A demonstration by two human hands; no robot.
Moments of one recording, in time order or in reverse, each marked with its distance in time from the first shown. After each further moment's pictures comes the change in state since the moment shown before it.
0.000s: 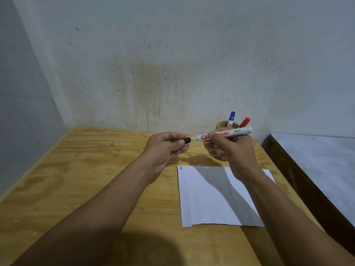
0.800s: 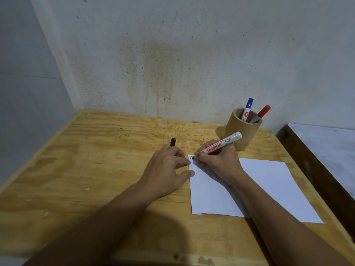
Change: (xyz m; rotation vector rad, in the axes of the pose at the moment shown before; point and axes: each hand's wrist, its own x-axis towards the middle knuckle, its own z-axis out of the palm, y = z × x) left_hand -0.041 -0.062 -0.041 1.338 -0.050 0.565; right_hand -0.011 0.074 0.028 -0.252 -0.136 0.064
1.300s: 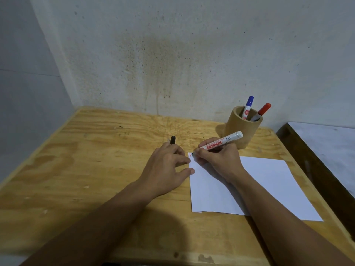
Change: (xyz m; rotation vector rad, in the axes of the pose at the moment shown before) left_hand 0.000 -0.001 -0.001 -0.029 0.017 0.007; right_hand 0.000 -0.002 0.001 0.019 0.012 0.001
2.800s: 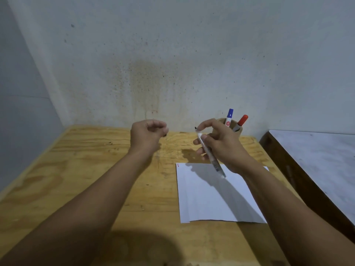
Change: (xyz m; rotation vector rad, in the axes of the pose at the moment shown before) left_hand 0.085 0.001 -0.037 -0.833 0.371 -0.567; right_hand 0.008 -0.072 -0.039 -0.046 -0.110 0.053
